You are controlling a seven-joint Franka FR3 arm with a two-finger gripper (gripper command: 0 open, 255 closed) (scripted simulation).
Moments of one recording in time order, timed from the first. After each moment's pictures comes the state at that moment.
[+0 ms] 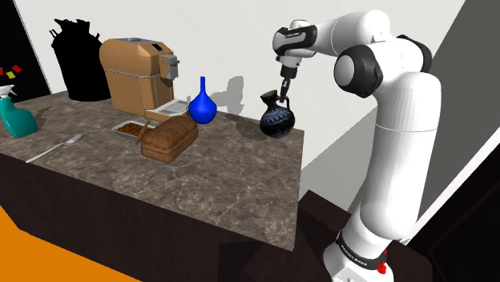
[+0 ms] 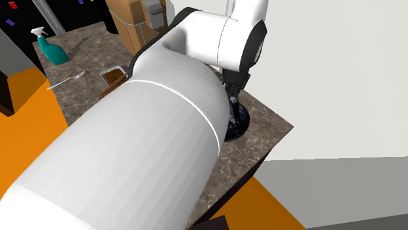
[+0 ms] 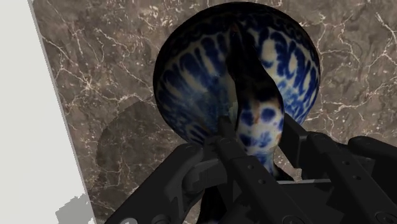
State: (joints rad) arm -0.05 0.29 -0.60 -1.53 0.17 1.81 -1.08
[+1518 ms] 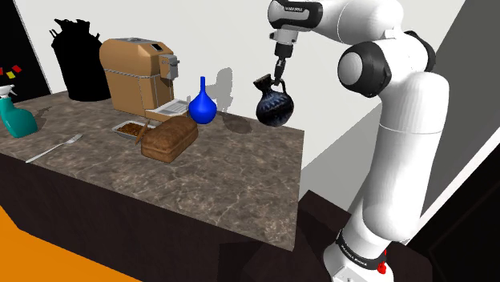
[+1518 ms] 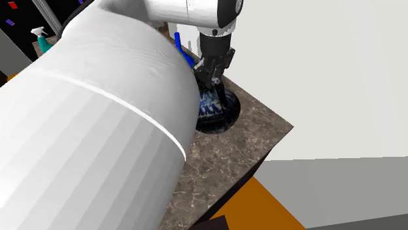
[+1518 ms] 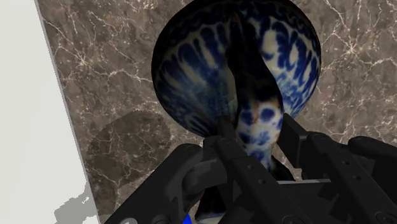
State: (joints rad) arm 0.02 0.25 -0.58 -1.34 0.14 1.59 -0.96
